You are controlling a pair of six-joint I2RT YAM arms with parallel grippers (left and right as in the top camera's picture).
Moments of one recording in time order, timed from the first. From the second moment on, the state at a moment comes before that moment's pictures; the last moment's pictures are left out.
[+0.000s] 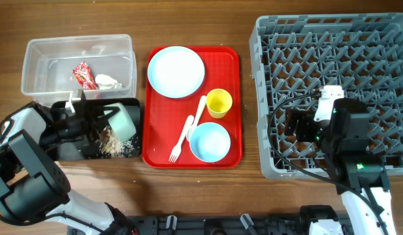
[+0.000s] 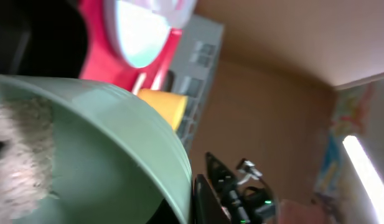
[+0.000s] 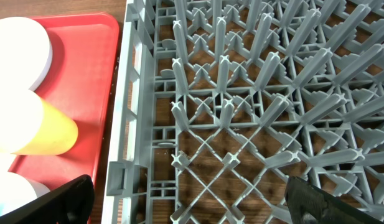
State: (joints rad) left arm 0.58 1.83 1.01 -1.17 1.33 0.17; right arm 0.02 0.87 0.74 -0.65 -0.05 0.07
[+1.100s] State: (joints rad) left arm 0.58 1.82 1.01 -1.31 1.52 0.28; right arm 0.02 0.87 0.74 -0.66 -0.05 0.07
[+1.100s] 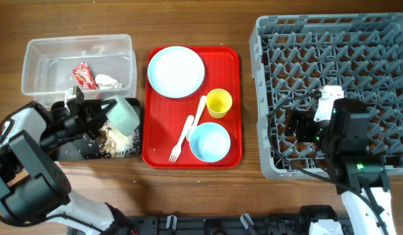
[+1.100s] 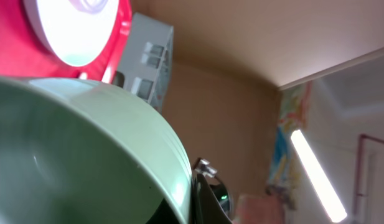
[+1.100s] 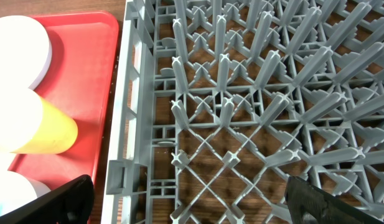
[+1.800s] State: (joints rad) left arm -0.41 1.63 1.13 -0.79 0.19 -0.31; right arm 0.02 0.87 0.74 -0.65 -0.05 0.07
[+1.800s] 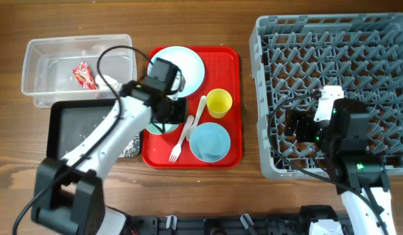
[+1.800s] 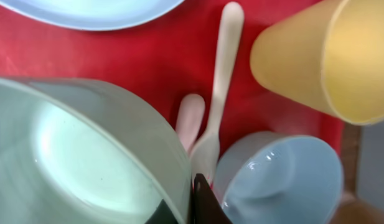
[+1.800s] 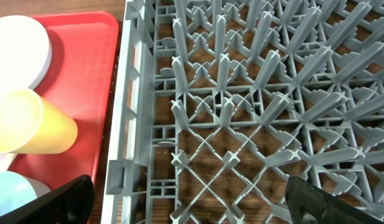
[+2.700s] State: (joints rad) left arm -0.52 1.81 1.26 -0.52 0.17 -0.44; right arm 0.02 0.87 0.74 -0.66 -0.05 0.07
